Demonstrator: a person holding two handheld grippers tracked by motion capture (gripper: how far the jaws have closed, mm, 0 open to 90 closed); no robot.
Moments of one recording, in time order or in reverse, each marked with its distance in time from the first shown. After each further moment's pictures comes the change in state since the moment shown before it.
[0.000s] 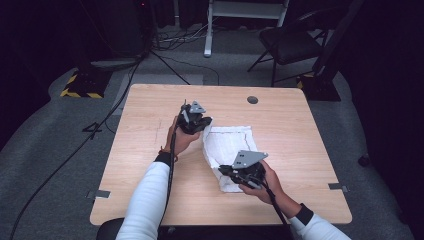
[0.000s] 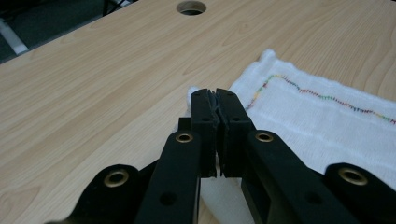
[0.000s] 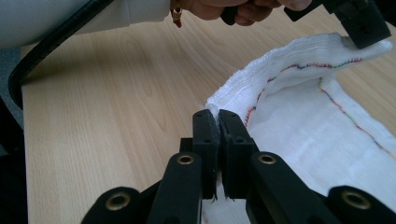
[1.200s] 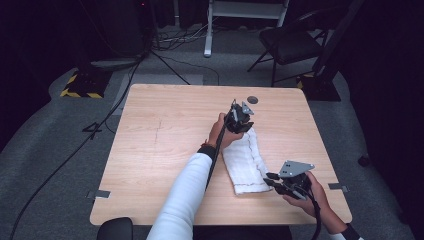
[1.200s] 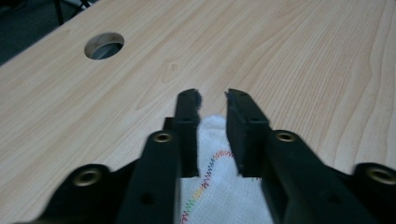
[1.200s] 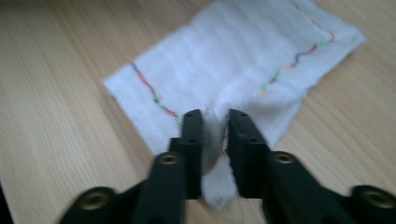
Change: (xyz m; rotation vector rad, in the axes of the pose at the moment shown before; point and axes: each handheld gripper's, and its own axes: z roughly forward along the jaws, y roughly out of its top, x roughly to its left) left arm -0.077 0.061 0.090 0.058 -0.061 0.115; right arm -0.034 -0.098 -0.075 0.172 -0.149 0.096
